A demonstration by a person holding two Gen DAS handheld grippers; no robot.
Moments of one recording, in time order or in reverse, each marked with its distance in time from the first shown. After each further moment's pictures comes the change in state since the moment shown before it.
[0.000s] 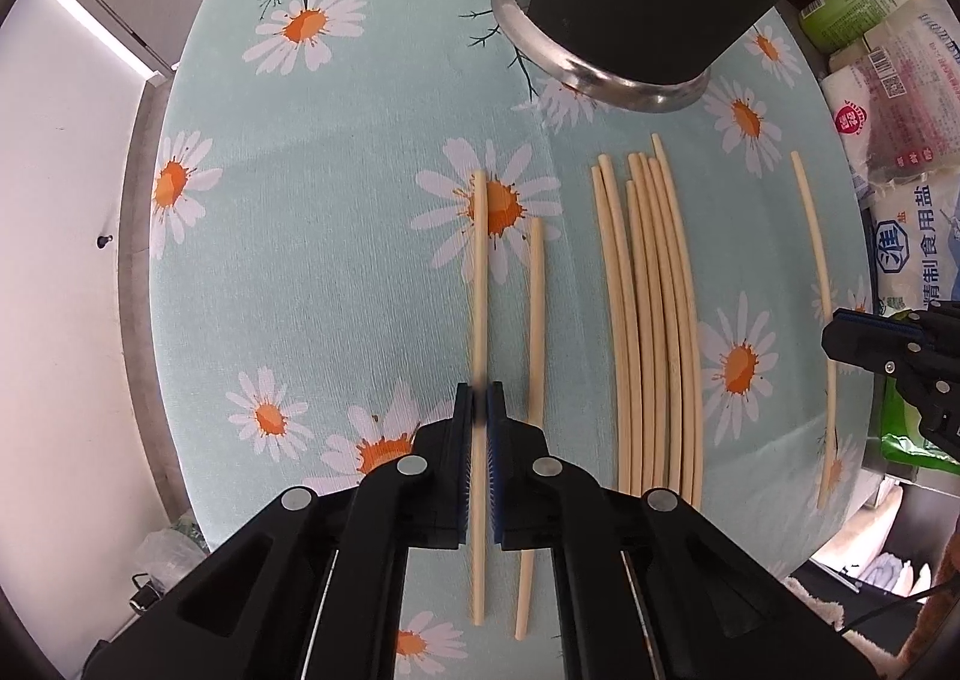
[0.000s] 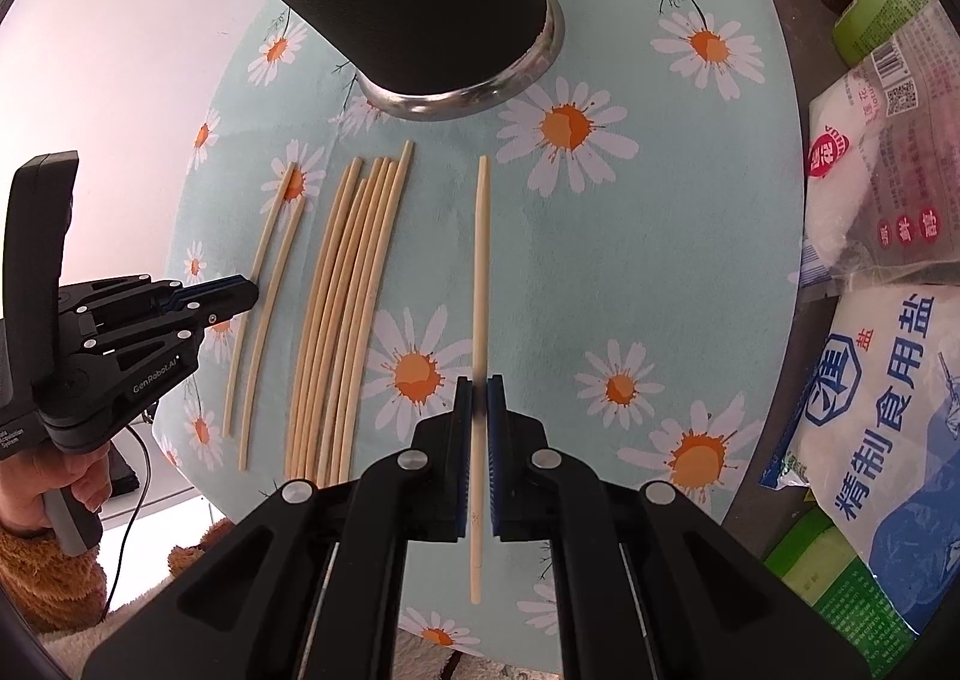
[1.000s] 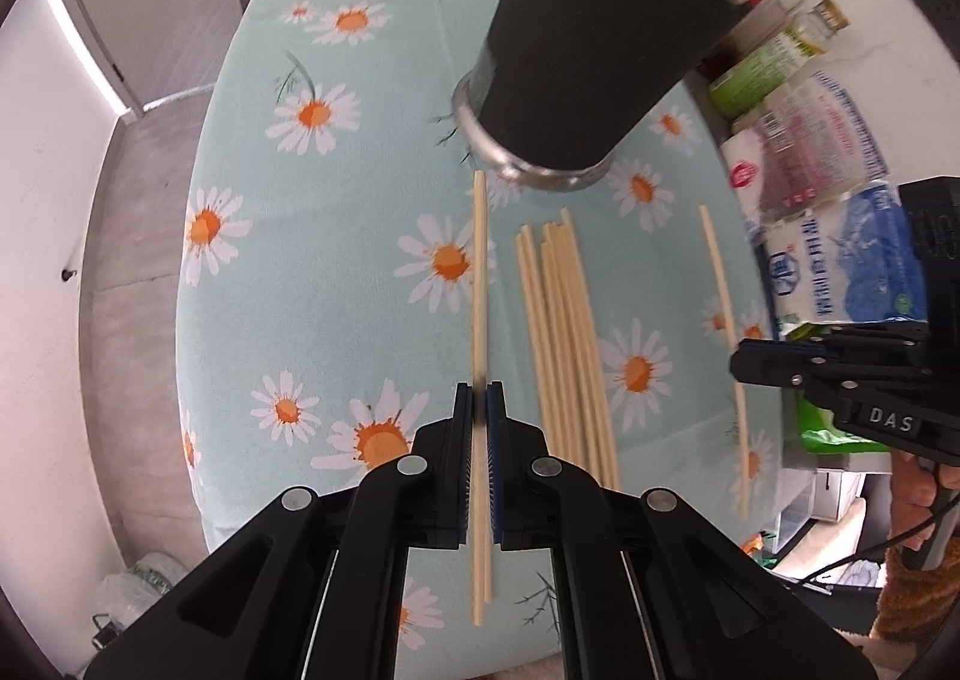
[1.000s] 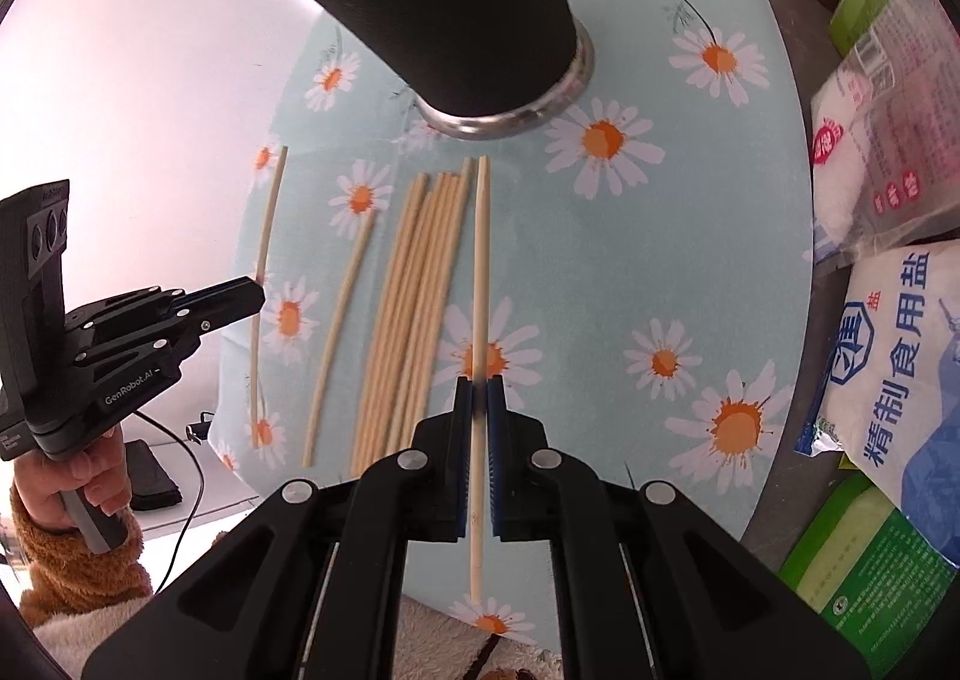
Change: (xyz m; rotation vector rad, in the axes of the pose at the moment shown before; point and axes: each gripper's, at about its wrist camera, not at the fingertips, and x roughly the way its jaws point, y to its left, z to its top) left arm -0.081 0.027 -0.034 0.017 -0.186 -0.160; right arm -0.035 0.013 -0.019 0.008 -0.085 0.121
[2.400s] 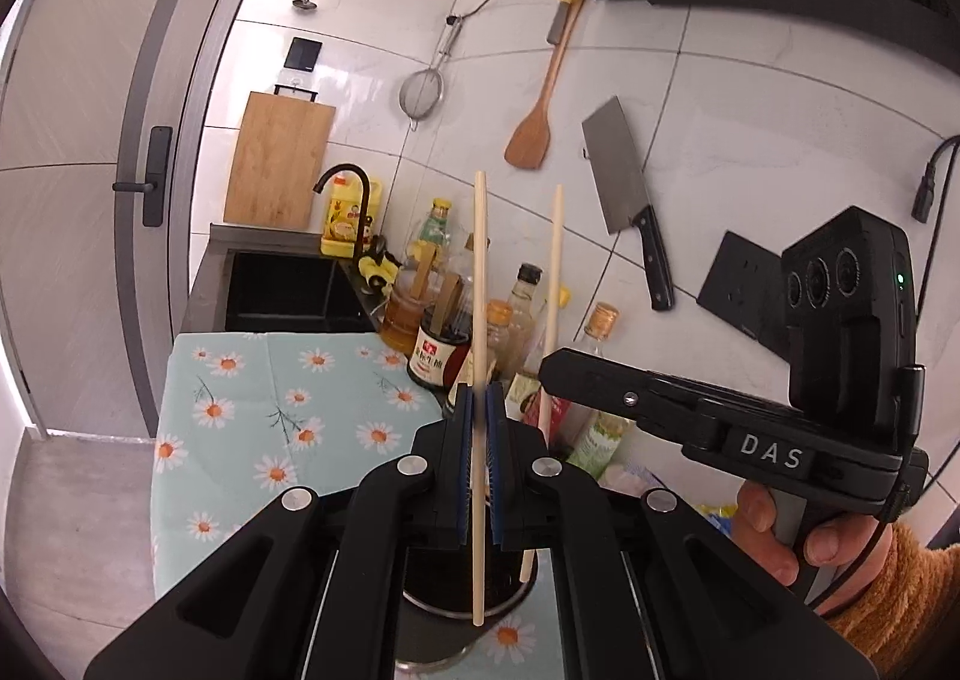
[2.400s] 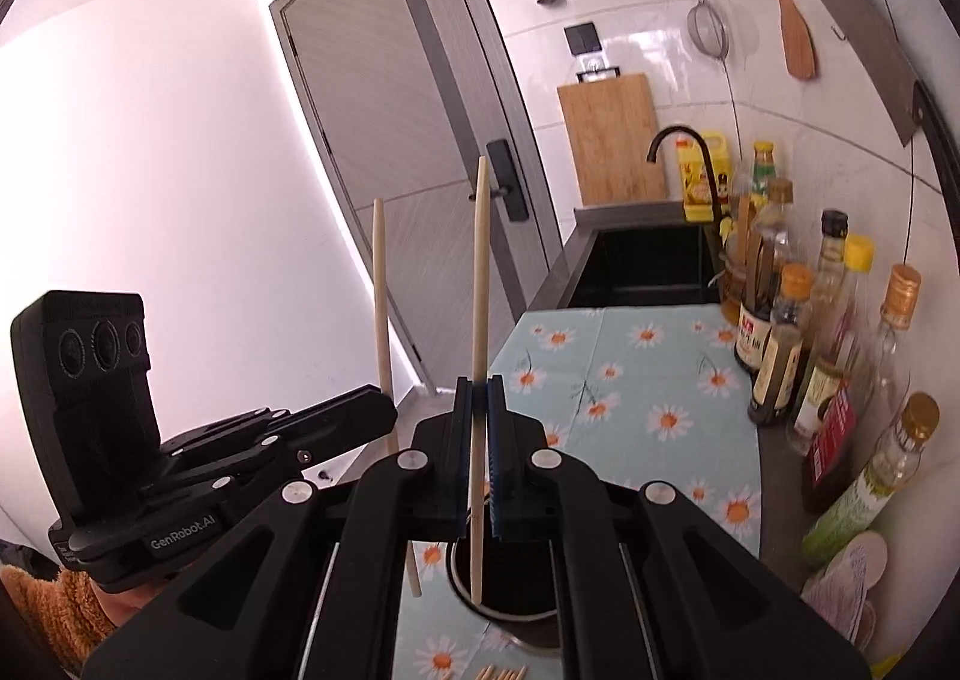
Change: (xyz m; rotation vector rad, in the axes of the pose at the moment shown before) left arm -0.135 -0.038 0.122 0.255 -0.865 -0.307; right arm -0.176 0.066 0.110 -0.239 -0.937 0.058
